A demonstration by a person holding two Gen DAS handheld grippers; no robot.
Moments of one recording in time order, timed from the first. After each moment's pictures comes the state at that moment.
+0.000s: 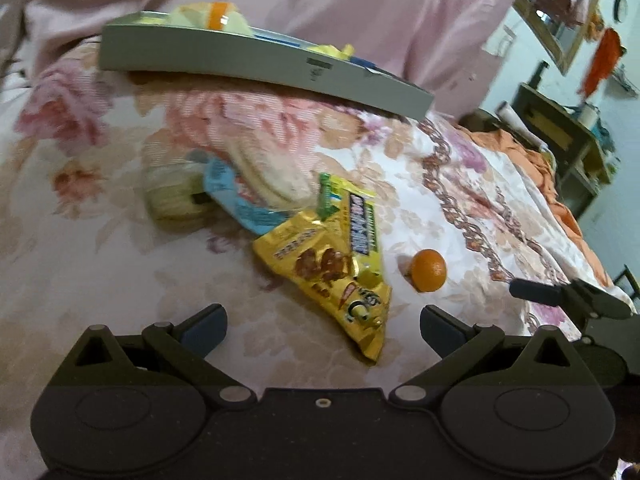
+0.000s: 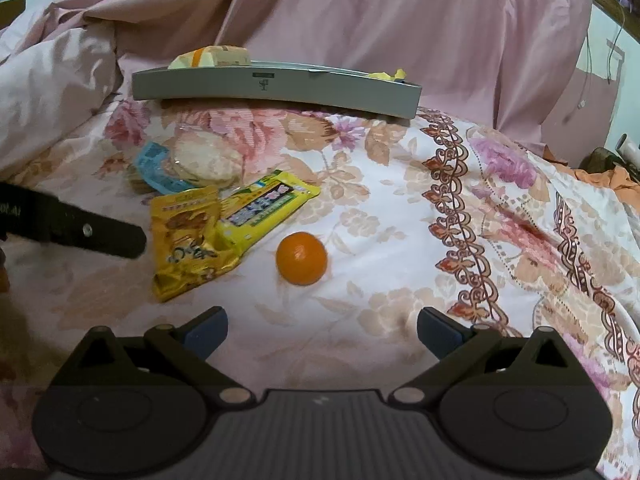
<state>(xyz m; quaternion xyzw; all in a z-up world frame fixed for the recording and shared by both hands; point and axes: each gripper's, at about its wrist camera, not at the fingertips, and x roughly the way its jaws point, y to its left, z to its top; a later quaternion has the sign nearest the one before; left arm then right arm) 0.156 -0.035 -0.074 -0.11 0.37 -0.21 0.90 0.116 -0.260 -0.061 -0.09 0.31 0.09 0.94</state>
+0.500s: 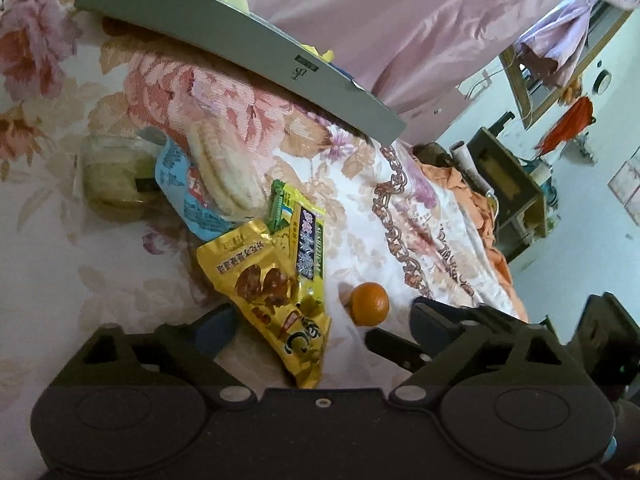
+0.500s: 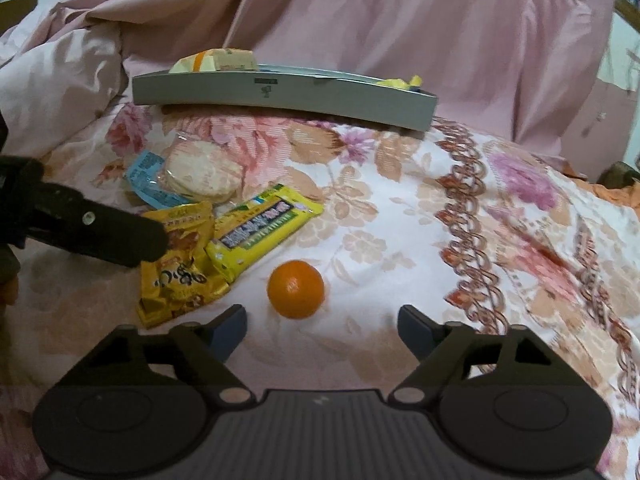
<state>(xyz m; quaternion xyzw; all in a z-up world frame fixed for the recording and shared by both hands) 0.180 -0.029 -0.089 -0.25 0.36 -0.28 0.85 0.147 -0.263 -0.058 -0.10 0.31 0.13 0.94</state>
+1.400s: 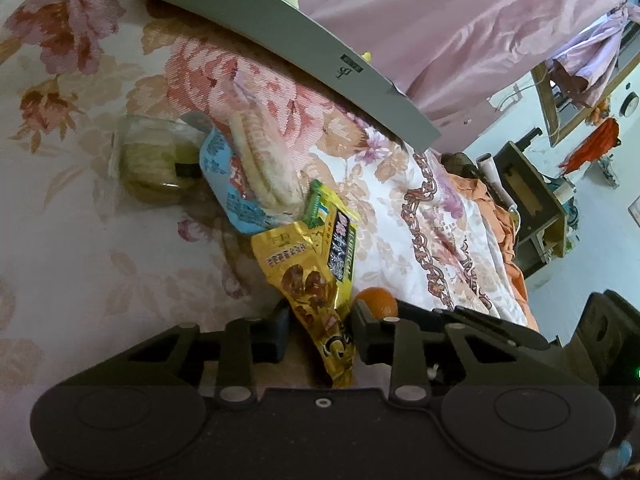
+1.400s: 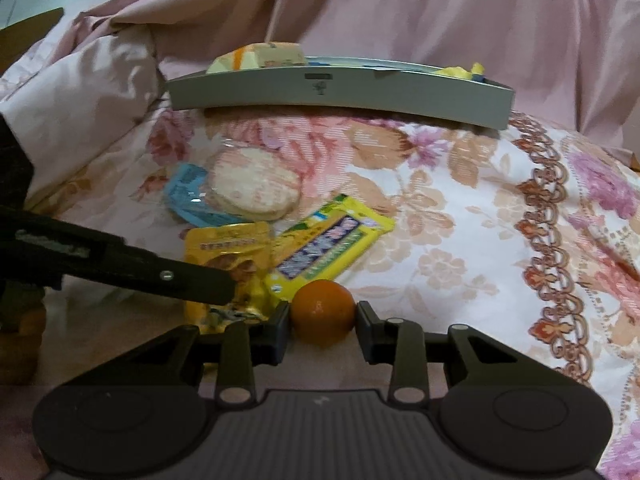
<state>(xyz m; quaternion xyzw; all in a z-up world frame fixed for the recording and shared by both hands) 0.182 -0.019 -0.096 -0.27 0.38 -0.24 0.85 0.170 -0.236 -0.060 -0.07 0.33 0.21 0.92</state>
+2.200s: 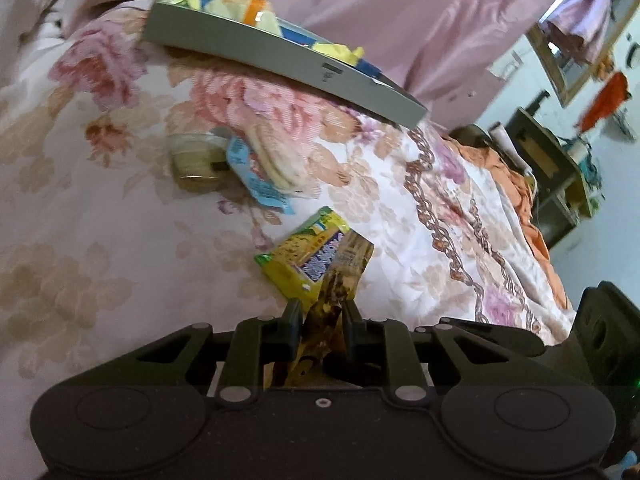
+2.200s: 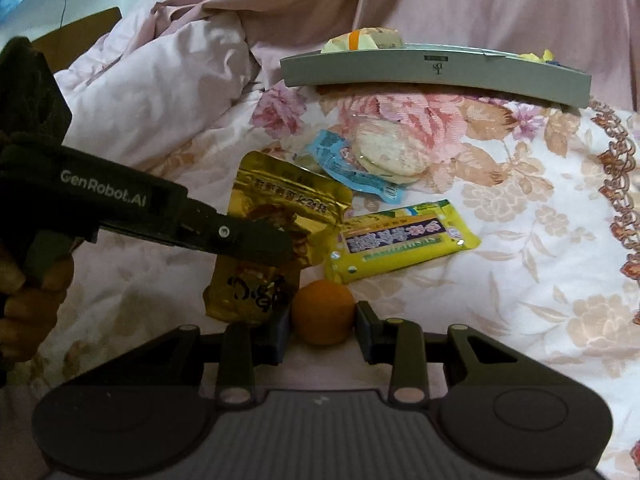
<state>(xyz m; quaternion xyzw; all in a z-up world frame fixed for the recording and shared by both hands) 0.121 -0.007 -0.059 -0.19 0.39 -0.22 0.87 0.115 -0.209 -0.054 -0.04 0.35 0.29 0.89</state>
